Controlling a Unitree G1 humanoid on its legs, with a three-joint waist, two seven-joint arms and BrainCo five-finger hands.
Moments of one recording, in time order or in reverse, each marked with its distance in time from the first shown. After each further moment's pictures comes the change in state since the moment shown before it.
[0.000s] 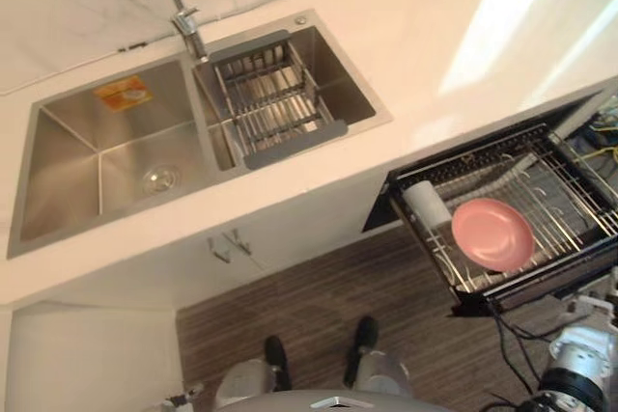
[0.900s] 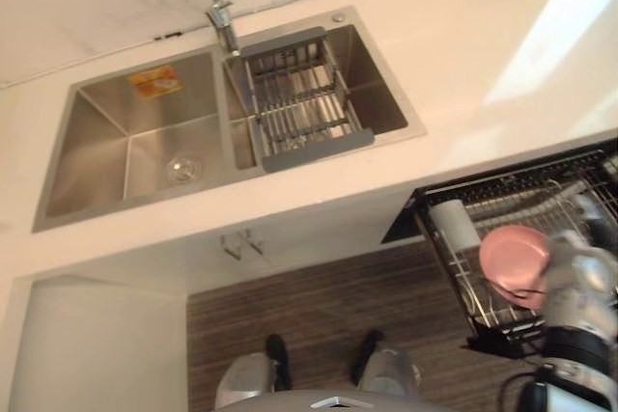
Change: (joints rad) left arm 0.085 -0.027 -0.031 0.012 0.000 -0.004 -0.006; right arm -0.042 -0.218 0.190 -0.189 -0.576 0.097 -0.351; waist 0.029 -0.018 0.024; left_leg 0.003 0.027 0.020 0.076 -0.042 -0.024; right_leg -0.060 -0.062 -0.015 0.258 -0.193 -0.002
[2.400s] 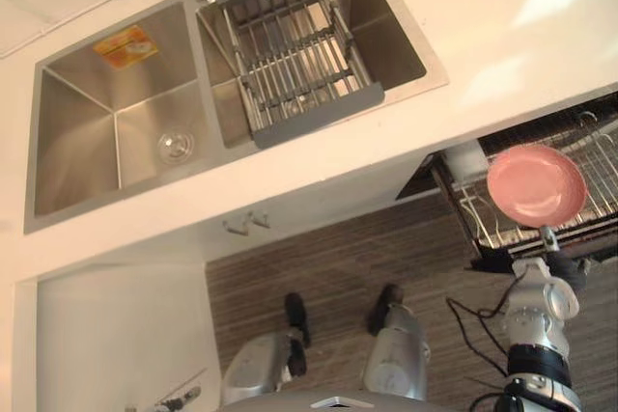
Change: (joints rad) left arm -0.056 0.049 0.013 -0.034 -0.002 -0.008 -0.015; right arm -0.005 0.220 0.178 0.075 0.308 -0.174 0.135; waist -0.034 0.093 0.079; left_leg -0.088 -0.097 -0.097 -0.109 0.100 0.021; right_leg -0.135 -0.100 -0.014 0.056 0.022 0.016
